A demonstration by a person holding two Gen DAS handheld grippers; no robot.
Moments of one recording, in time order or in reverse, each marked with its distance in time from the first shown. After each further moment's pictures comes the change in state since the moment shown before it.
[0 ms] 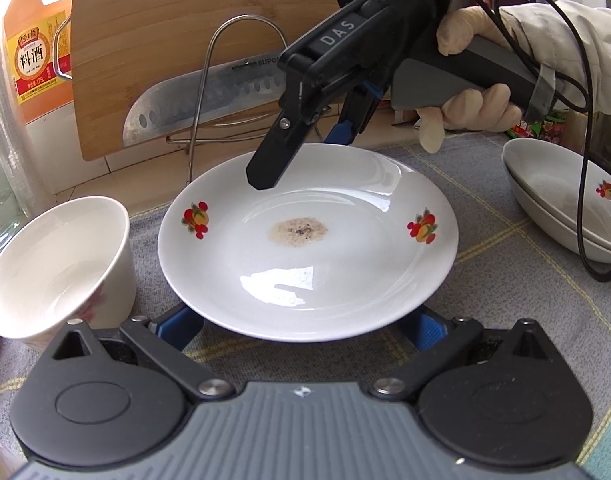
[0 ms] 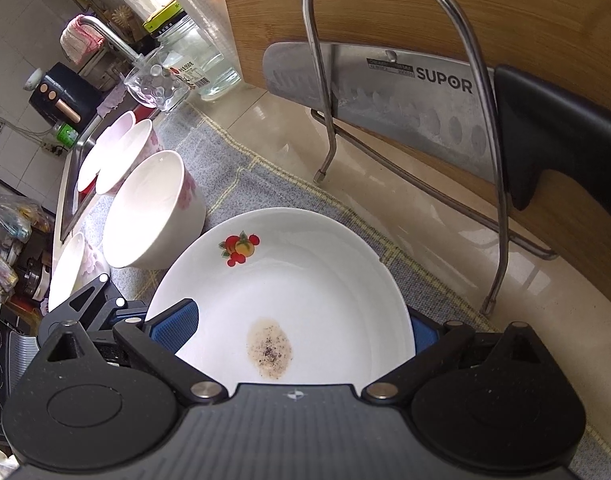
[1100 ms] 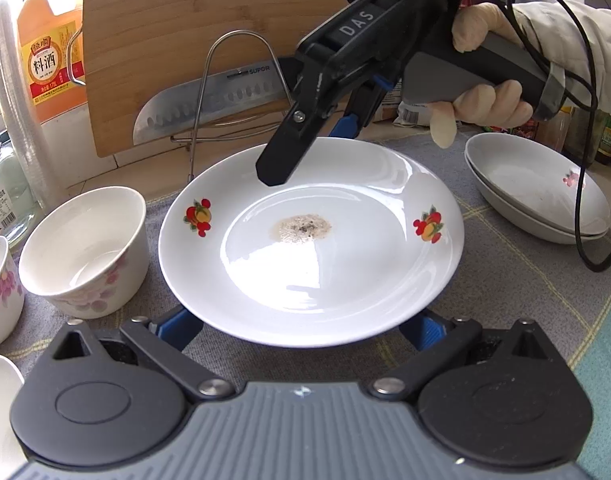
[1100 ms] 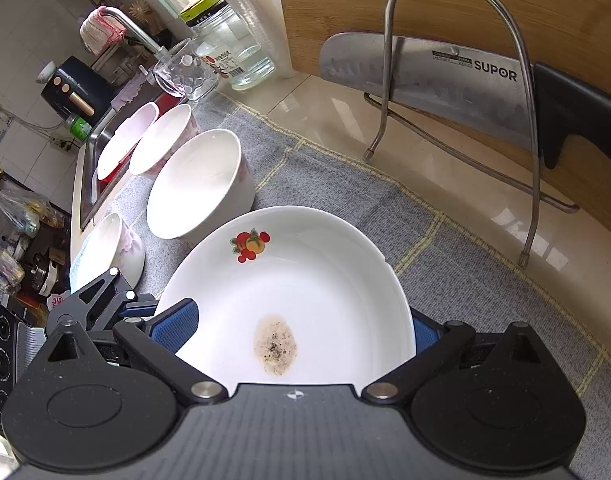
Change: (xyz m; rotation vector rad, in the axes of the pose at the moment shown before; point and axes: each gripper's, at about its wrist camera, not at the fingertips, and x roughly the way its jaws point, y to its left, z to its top) left arm -0.036 -0.010 -0.004 0.004 0.023 -0.005; right arm -0.018 0.042 -0.025 -0.020 -0.002 0.005
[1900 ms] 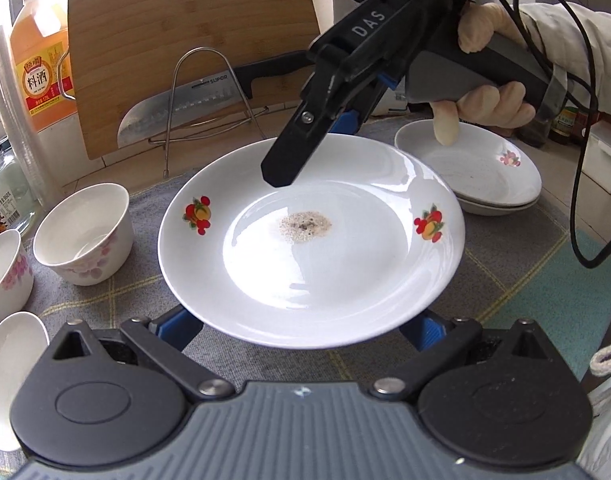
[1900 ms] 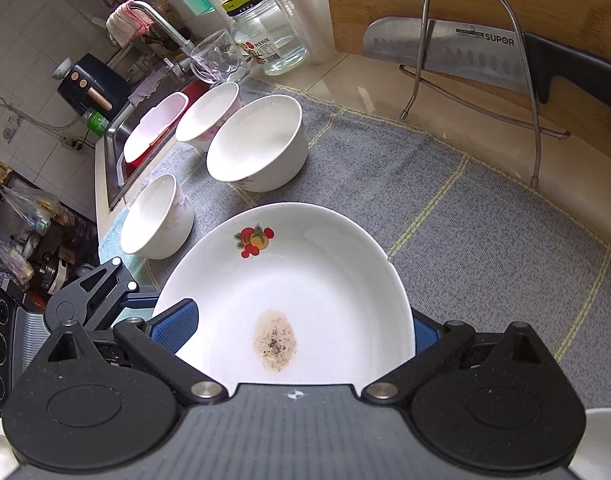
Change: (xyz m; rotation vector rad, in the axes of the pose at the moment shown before) left arm -0.054 -0.037 -0.008 0.038 0.038 -0.037; right arm -0.036 0.047 -0.060 0.018 -0.023 0.005
